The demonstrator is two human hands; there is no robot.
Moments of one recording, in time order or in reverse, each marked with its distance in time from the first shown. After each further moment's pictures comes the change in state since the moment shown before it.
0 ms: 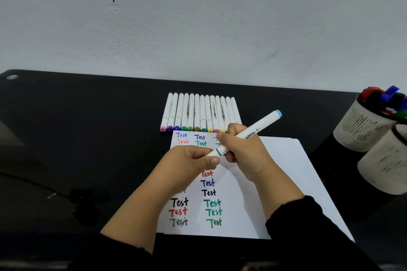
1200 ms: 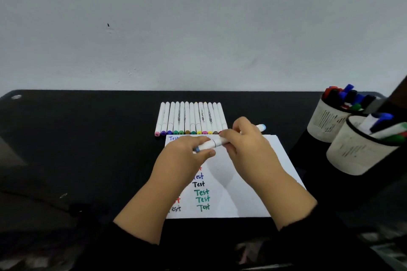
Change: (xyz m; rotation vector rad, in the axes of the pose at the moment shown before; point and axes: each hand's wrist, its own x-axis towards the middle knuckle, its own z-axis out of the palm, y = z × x) left_hand -0.033 0.034 0.012 0.356 0.212 0.204; right_hand -0.050 -0.014 -0.025 -1.260 0.275 -0.761
